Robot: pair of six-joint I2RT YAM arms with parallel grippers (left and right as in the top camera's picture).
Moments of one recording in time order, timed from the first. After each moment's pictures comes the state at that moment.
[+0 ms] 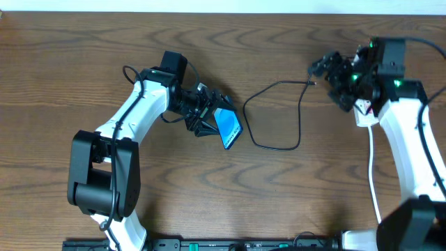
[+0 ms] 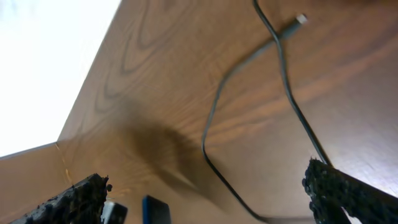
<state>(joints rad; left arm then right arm) -0.24 1.89 1.33 -0.86 0.96 -0.83 -0.04 1.60 1.35 -0.68 -0.42 0.79</state>
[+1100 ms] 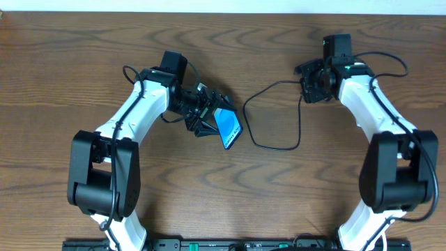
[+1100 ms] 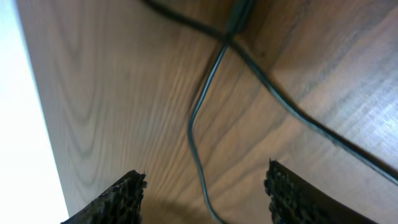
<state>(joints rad) -0.24 1.89 1.33 -0.86 0.96 -0.83 0.08 1.92 1.38 -0.52 -0.21 1.31</state>
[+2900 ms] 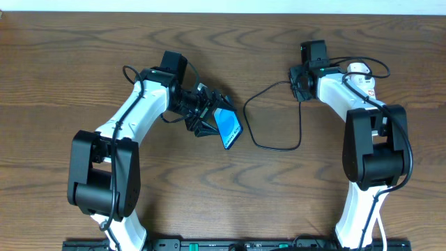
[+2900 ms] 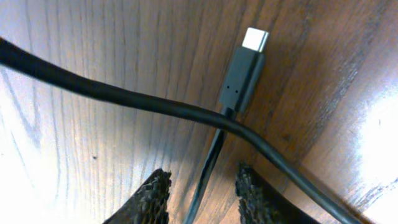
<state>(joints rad) -0.24 1.89 1.33 -0.86 0.96 -0.83 0.15 2.13 1.42 -0.37 0.02 1.43</state>
